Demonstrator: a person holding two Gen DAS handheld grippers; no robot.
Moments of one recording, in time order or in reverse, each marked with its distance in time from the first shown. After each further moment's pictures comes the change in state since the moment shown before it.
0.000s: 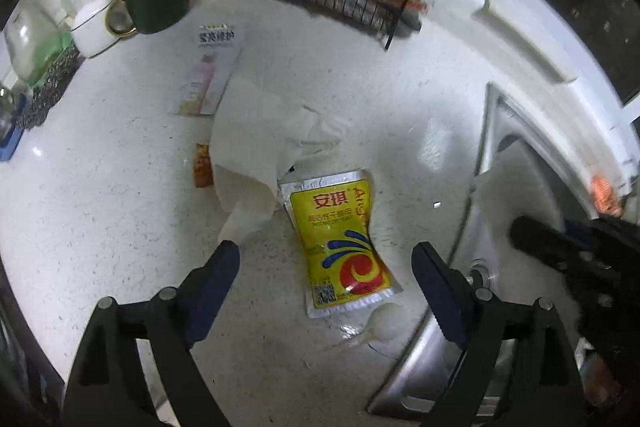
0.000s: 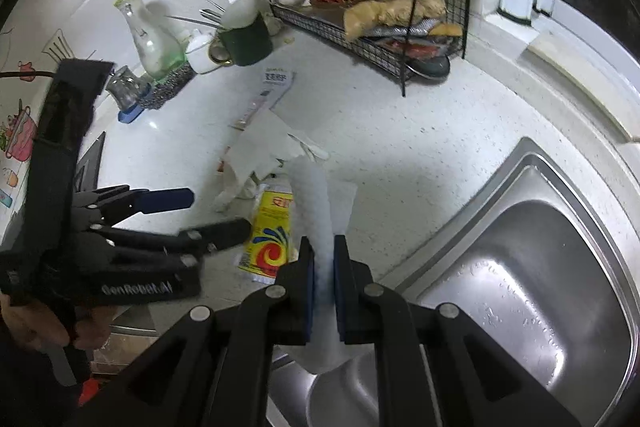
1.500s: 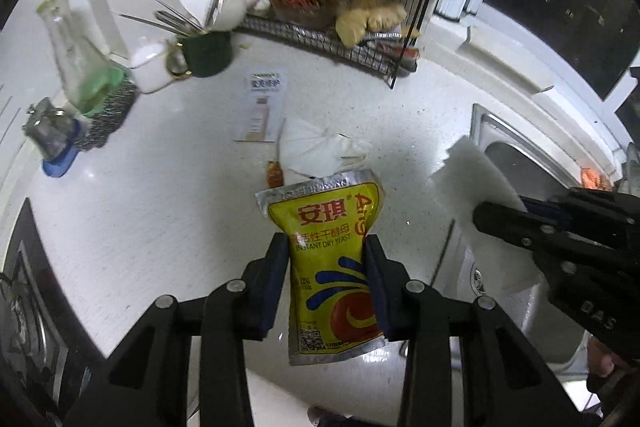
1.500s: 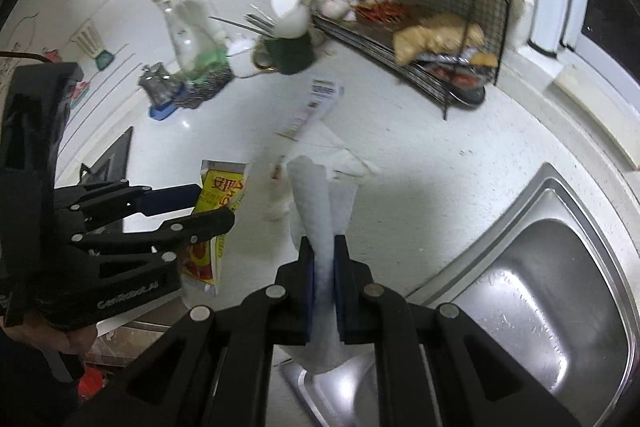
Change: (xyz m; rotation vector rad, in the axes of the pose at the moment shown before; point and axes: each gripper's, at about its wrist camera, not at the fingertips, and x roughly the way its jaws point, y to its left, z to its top) left arm -0.104 0.027 -0.040 0.039 -0.155 0.031; right arm -0.033 0.062 0.004 -0.068 -0.039 0.044
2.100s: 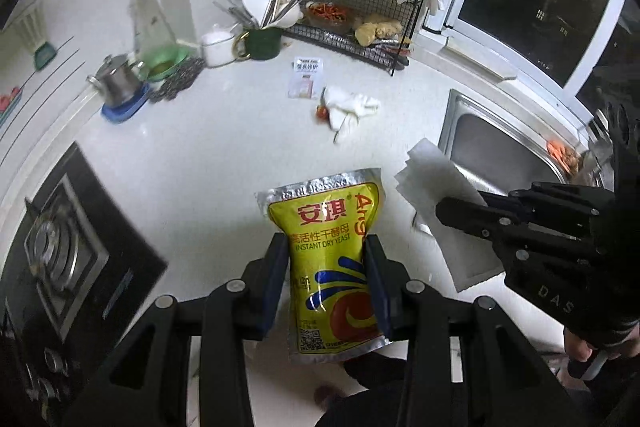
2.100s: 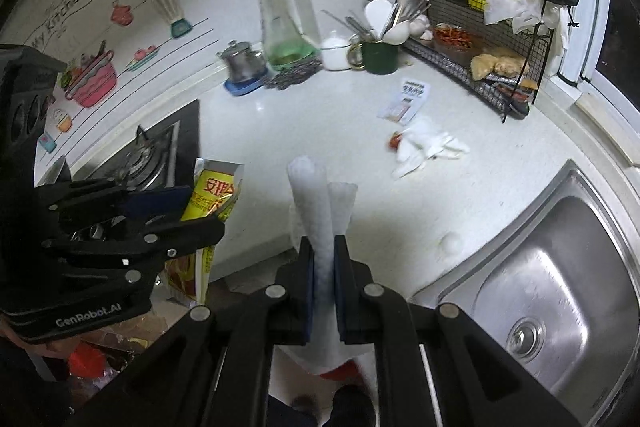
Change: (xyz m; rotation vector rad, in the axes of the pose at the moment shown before) left arm -0.131 0.060 -0.148 -0.022 -0.072 -0.016; right arm -0.036 0.138 -0.082 -0.089 -0.057 0.016
